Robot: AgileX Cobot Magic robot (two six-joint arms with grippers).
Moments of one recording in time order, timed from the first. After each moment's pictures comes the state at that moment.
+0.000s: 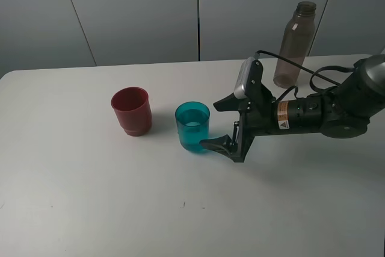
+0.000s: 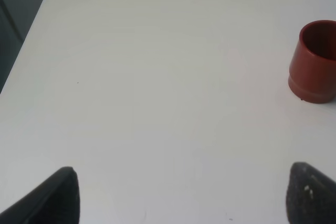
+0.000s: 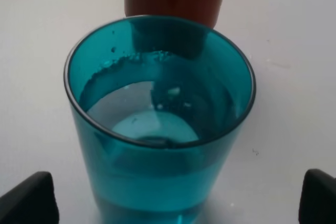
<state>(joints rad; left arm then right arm) 0.03 -0.01 -0.51 0.02 1.09 -0.02 0.30 2.05 -0.67 -1.03 -0.91 0.16</state>
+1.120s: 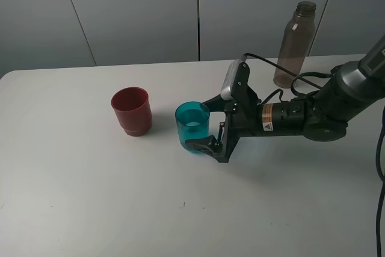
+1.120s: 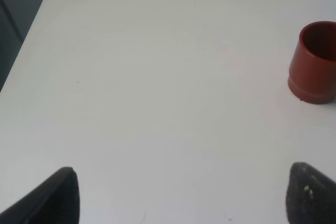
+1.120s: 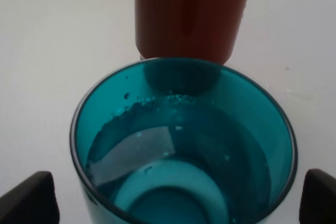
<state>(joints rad) 0.03 -0.01 -0.51 0.02 1.09 -0.02 0.37 2.12 -0.72 -0.95 -0.96 0.15</state>
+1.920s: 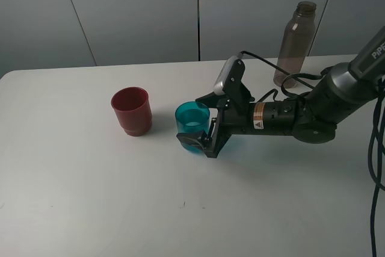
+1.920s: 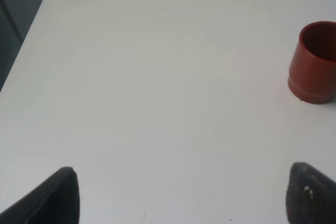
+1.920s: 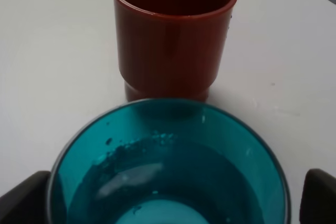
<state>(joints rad) 0.03 -0.01 -0.51 0.02 1.09 -0.02 0.42 2.12 -0.73 -0.83 -0.96 0.16</state>
